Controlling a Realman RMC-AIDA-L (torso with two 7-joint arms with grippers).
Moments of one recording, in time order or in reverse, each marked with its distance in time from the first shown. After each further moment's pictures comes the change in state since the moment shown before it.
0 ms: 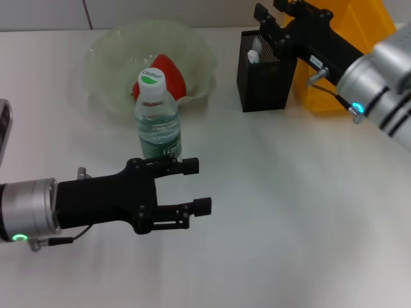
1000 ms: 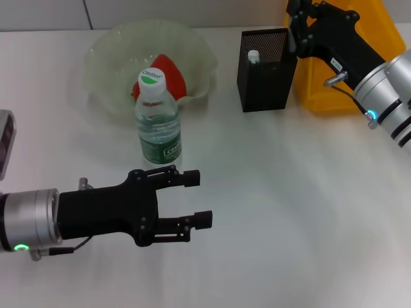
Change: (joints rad) left arm 0.013 -0.001 0.027 -0.009 -0.001 -0.002 0.018; right arm -0.034 0.004 0.030 0.043 0.097 -0.057 -0.151
